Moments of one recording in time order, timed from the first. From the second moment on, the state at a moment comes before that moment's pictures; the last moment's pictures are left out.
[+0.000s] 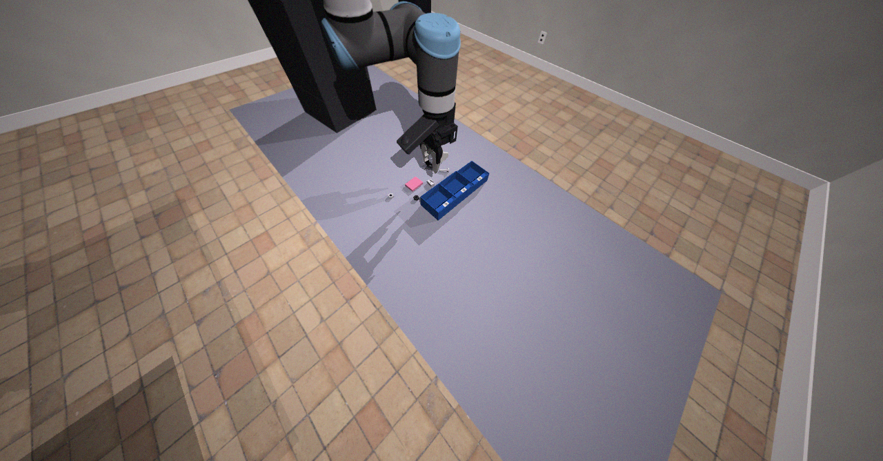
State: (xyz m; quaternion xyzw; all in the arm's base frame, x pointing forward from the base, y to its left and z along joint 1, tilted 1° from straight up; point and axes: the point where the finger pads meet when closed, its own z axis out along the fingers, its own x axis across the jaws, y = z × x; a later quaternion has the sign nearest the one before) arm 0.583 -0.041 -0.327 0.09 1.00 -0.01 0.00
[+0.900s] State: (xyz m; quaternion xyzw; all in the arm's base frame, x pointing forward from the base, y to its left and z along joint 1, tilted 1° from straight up) arm 0.584 -0.041 -0.386 0.09 1.00 -0.01 0.00
